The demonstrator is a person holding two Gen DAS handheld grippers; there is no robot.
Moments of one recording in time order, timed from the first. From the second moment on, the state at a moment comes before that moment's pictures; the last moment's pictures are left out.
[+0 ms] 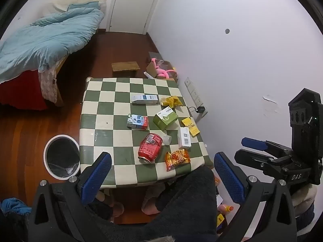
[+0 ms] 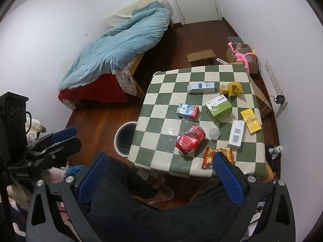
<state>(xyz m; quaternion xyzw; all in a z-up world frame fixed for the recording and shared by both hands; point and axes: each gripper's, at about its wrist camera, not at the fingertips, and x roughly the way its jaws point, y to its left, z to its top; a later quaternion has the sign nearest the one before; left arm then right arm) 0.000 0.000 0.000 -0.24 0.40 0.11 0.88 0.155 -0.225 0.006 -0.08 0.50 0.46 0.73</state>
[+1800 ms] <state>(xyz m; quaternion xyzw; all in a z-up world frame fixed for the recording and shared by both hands) 0.002 0.000 0.005 -0.24 0.39 0.10 0.88 0.150 -0.227 0.010 -0.07 0.50 0.47 0.72</state>
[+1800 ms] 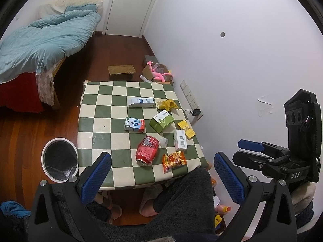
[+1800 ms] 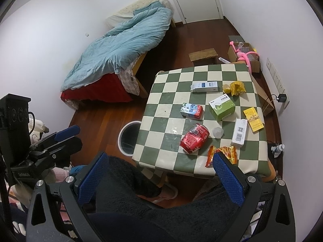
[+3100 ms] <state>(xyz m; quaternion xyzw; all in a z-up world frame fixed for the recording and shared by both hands) 0.001 0.002 0.010 -0.25 0.39 0.10 0.88 0.148 -0.225 0.011 -0.07 0.50 0.47 0.72</state>
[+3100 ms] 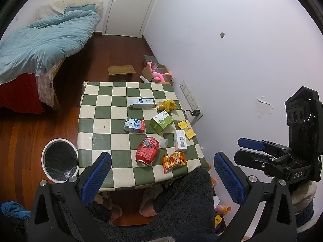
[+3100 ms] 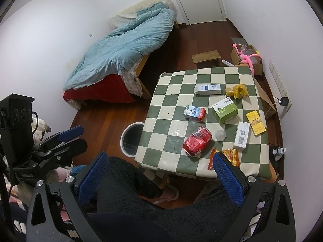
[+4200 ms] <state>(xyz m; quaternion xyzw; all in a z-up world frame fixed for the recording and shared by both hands) 0.117 0.044 -0.250 -0.16 0.59 0.26 0.75 0.268 -0.226 -0.324 0.08 0.67 0.09 0.73</state>
